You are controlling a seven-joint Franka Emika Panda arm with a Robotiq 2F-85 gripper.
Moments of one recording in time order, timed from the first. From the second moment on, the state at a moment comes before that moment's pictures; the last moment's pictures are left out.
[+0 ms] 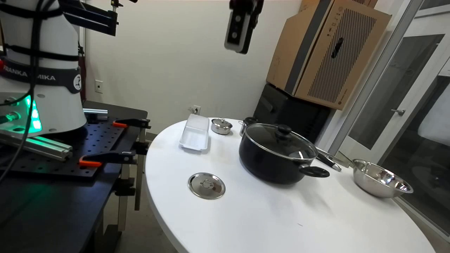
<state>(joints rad) -0.26 -0.44 -0.34 -2.51 -0.17 2.16 -0.09</state>
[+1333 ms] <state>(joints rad) -0.26 -0.16 -0.31 -2.53 -0.17 2.30 -0.18</state>
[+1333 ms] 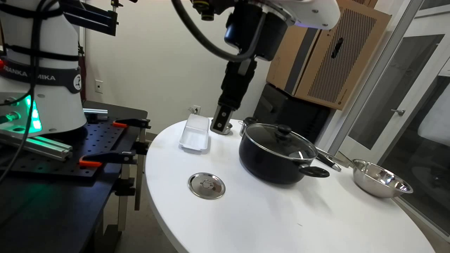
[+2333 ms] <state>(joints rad) -0.19 0.09 -0.19 -2.66 -0.07 2.62 -0.18</state>
